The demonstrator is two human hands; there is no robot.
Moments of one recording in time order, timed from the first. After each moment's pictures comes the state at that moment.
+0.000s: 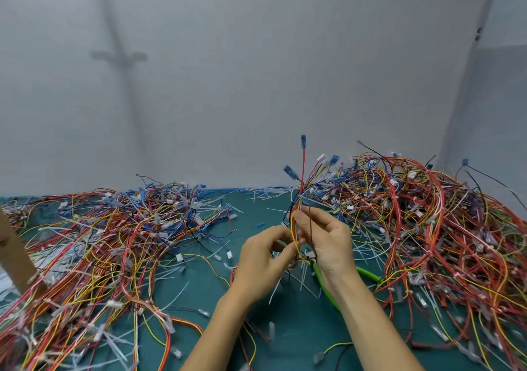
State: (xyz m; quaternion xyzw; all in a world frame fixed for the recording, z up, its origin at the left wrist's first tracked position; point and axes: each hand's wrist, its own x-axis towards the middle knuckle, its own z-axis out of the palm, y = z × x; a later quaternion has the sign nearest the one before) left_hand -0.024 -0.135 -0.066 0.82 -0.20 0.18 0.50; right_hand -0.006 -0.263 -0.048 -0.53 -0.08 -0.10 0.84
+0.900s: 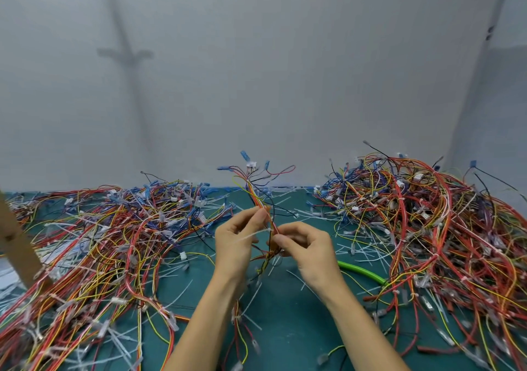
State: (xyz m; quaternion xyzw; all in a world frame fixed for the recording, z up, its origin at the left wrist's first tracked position) left_hand -0.012 -0.113 -0.052 0.60 -0.01 0.20 0.77; right_hand -0.009 -0.245 -0.066 -0.68 -0.16 -0.07 0.71
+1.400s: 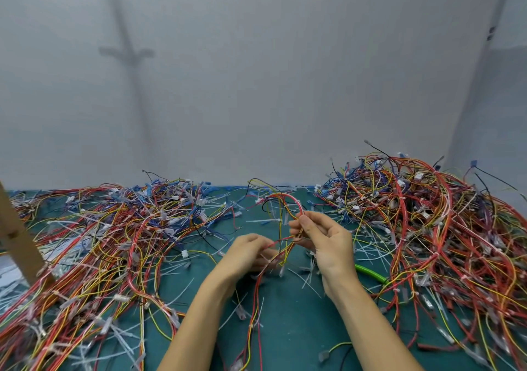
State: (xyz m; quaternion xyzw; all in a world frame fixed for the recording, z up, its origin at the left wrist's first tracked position) left_hand -0.009 -0.101 -0.061 0.73 0.04 -0.08 0.67; right_hand -0.004 -0.256 -0.060 -0.55 -0.06 -0.10 0.83
